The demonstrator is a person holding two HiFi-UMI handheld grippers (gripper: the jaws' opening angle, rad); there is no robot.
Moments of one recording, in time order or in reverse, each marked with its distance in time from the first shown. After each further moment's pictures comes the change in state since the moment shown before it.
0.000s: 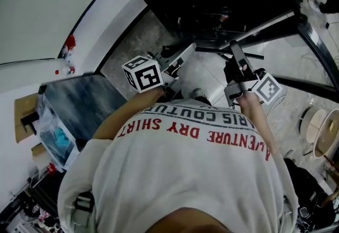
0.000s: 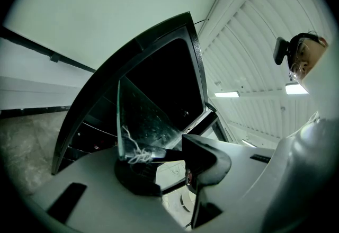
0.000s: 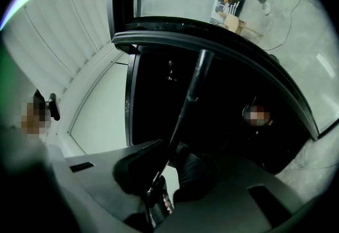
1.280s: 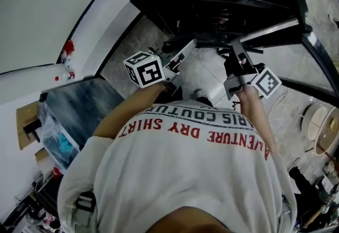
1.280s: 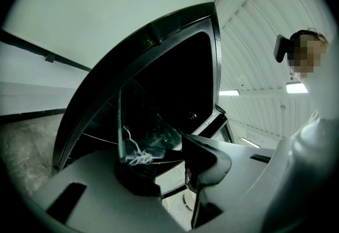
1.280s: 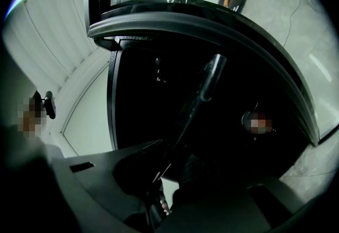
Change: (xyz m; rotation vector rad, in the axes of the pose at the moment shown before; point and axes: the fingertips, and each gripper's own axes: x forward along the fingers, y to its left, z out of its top) left arm 0.022 0.020 0.012 0.023 0.023 -0.012; right arm 0.018 -0.024 0.016 -0.022 -0.034 -0.043
